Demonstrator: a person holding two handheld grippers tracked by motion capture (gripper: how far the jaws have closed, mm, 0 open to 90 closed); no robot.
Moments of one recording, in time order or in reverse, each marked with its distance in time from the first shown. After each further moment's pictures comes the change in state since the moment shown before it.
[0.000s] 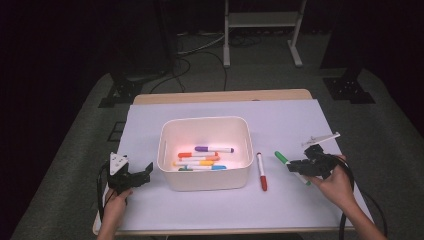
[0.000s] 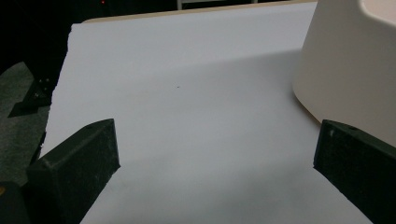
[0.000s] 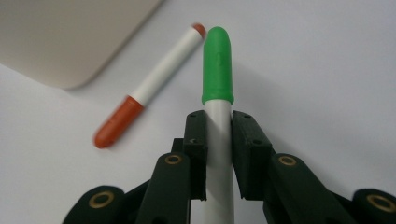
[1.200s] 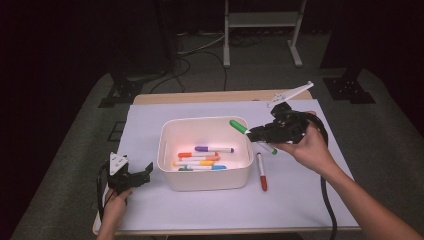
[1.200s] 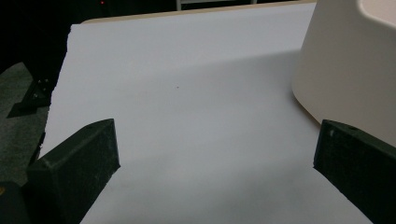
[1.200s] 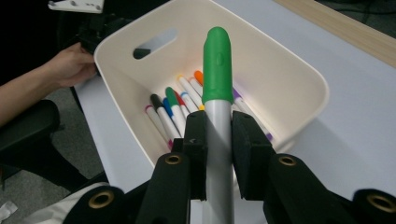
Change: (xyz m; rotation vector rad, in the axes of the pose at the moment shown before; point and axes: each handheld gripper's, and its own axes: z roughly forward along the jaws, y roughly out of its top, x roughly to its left) left arm 0.000 0.000 0.000 -0.007 -0.004 -0.004; right arm 0.107 0.138 -0.060 -0.108 0.236 -0.251
